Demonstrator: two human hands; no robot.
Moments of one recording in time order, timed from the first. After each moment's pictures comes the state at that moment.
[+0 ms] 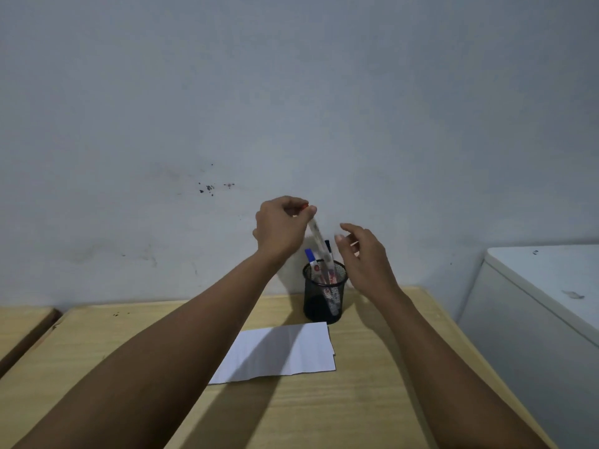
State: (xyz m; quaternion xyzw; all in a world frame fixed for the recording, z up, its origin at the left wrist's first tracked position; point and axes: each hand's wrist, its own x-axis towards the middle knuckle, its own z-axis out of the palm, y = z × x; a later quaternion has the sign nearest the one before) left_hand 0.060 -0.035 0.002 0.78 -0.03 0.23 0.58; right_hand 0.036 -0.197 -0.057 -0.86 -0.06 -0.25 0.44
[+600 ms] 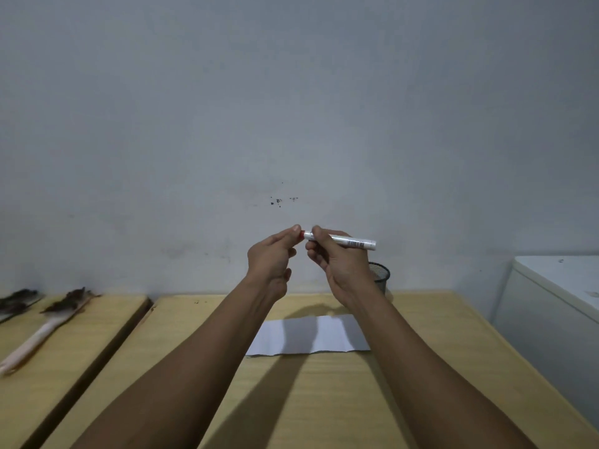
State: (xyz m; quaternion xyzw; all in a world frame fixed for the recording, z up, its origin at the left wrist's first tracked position) left_hand -0.064 0.077 0.015 0.58 0.09 0.05 0.81; right_hand -0.059 -0.042 0.001 -0.47 -0.08 -0.06 0.88
